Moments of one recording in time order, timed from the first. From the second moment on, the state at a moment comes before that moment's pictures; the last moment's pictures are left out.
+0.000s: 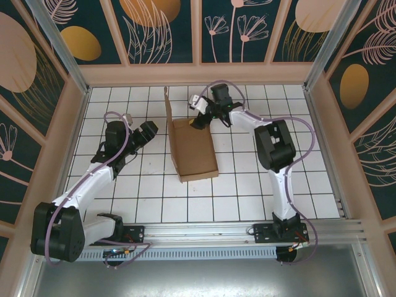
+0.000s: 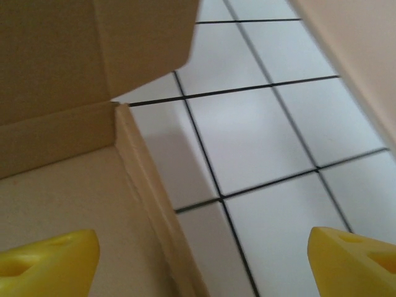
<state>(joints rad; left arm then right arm) -0.21 1.18 0.66 0.04 0.26 -0.87 0.48 2.22 1.69 -0.19 -0.50 -0.72</state>
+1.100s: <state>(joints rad) -0.21 1.07 0.66 -0.03 0.14 -0.86 0.53 2.00 1.27 -0.10 -0.04 -0.27</state>
